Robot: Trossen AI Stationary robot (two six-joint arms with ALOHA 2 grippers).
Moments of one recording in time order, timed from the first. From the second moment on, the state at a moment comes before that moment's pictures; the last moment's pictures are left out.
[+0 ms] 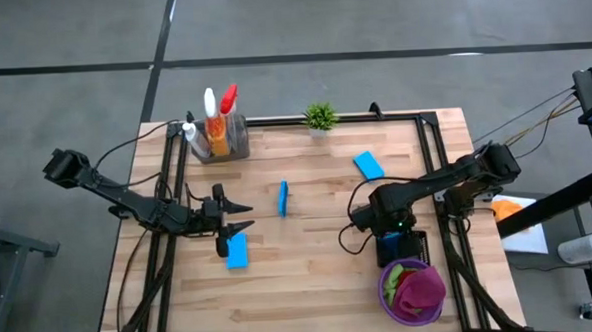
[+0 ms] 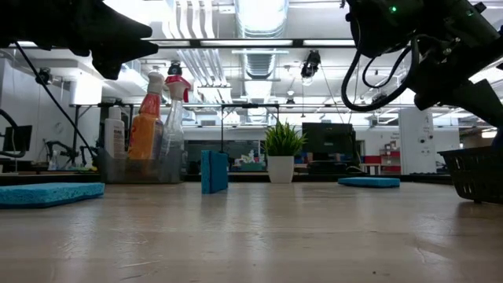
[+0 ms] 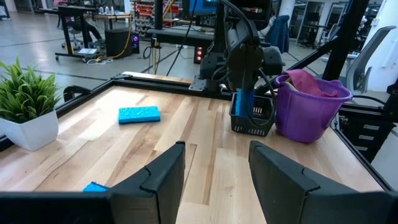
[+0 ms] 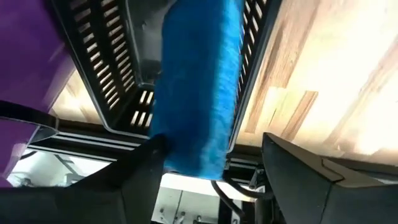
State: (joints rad) left arm -0.44 0.87 0.27 0.47 -0.55 -0.16; right arm 0.21 1.63 1.09 -1.45 -0.29 0.15
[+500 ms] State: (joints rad) left arm -0.44 0.87 0.27 0.47 -0.55 -0.16; right arm 0.21 1.58 1.19 -1.46 -0.14 0.21
